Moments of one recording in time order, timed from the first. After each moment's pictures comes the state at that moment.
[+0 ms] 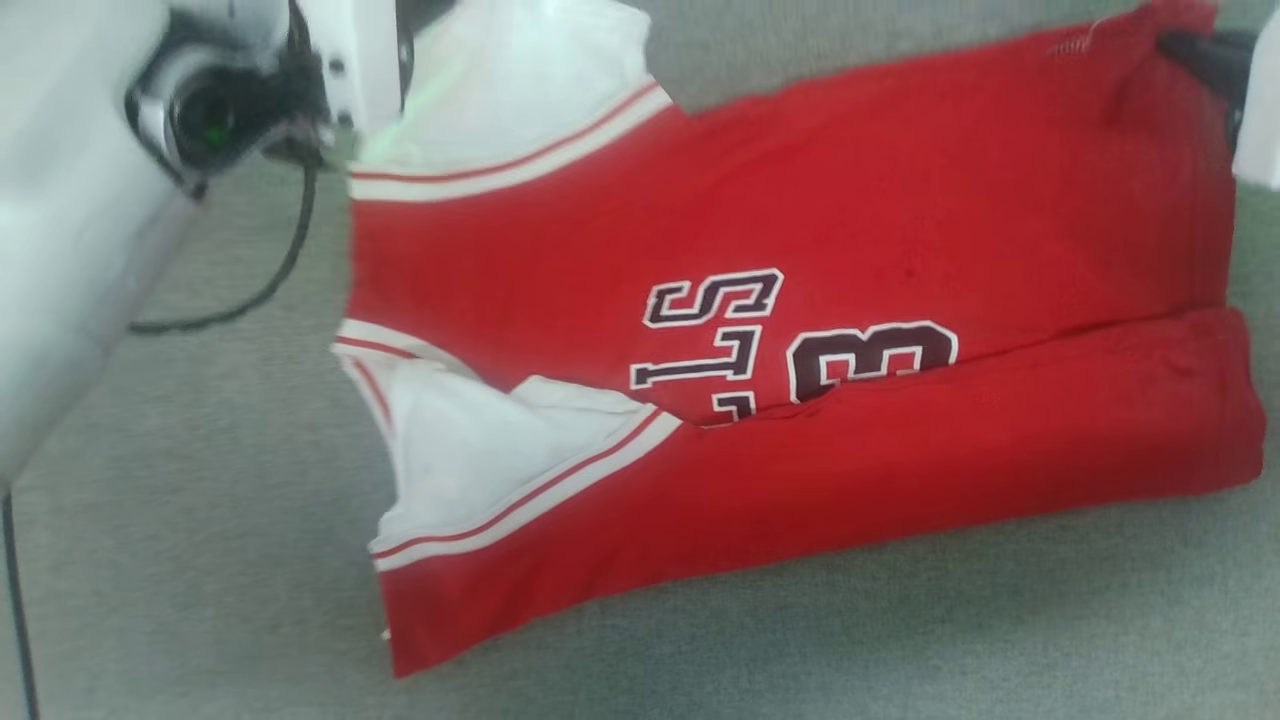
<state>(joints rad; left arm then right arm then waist) -1.45 0.54 -1.09 0.63 -1.41 -0.13 0.44 -1.04 -0.60 0.37 0.42 0.79 0.13 0.77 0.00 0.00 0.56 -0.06</state>
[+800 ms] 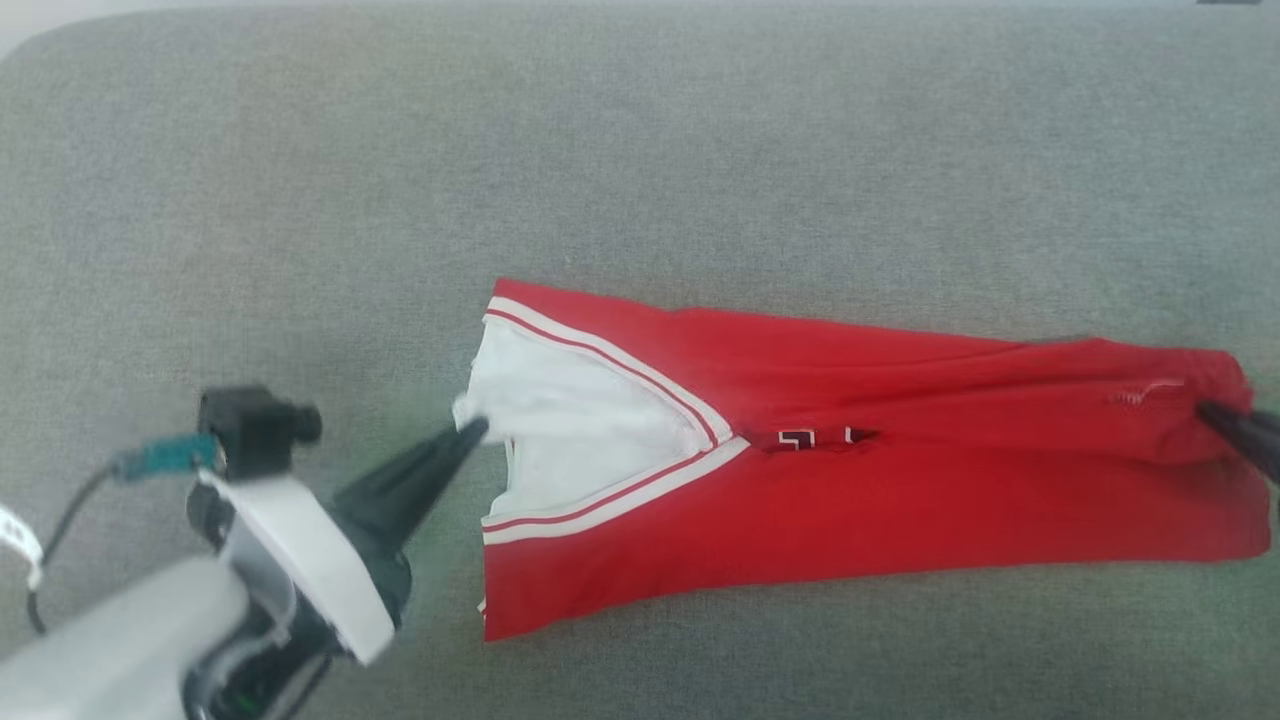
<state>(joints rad) -0.69 0.85 -1.10 0.07 -1.34 -0.12 -0.26 -0.24 -0.82 0.13 0.00 0.94 0.13 0.62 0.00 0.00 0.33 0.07</state>
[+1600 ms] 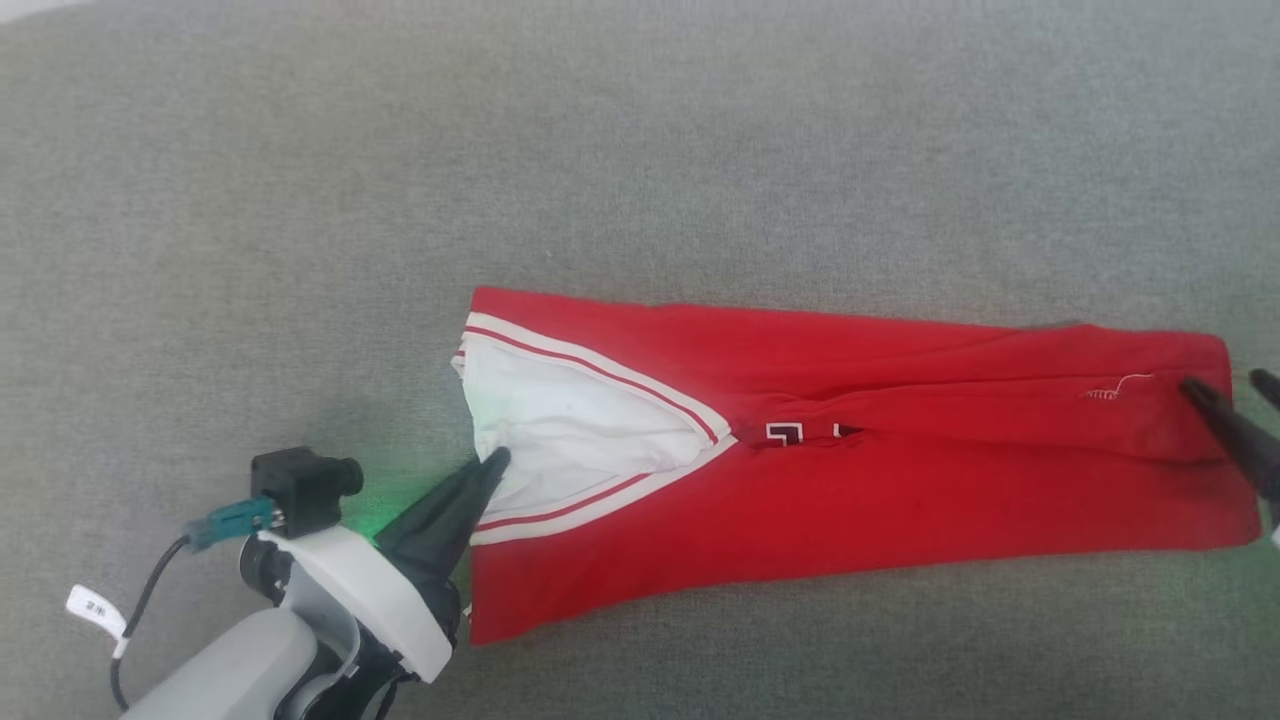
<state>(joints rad) -0.43 0.60 -0.82 0.26 -1.10 -0.13 -0.26 -0.19 -0.67 0.02 0.07 0.87 0.13 0.43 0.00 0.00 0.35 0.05</state>
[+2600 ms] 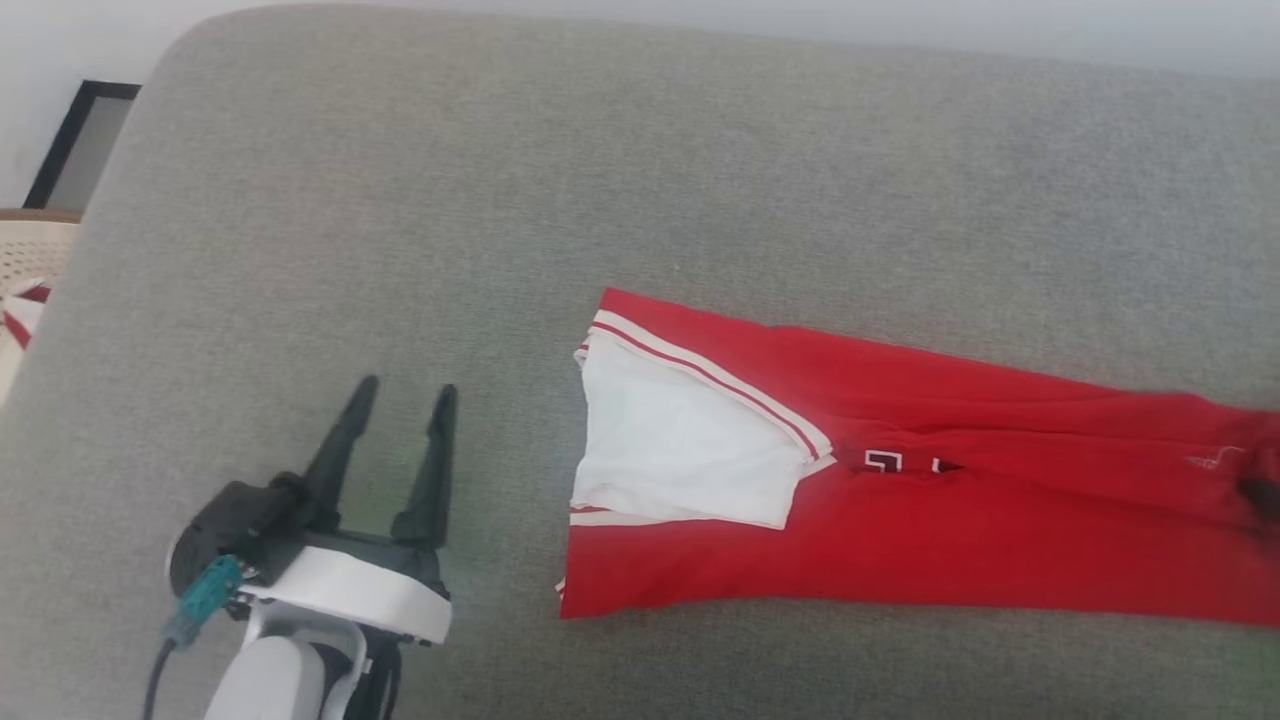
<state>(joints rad) -0.16 0.17 -0.12 0.17 -0.35 -0.13 -0.26 -0.19 -0.58 -0.14 0.28 0.83 0.13 0.77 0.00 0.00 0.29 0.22</state>
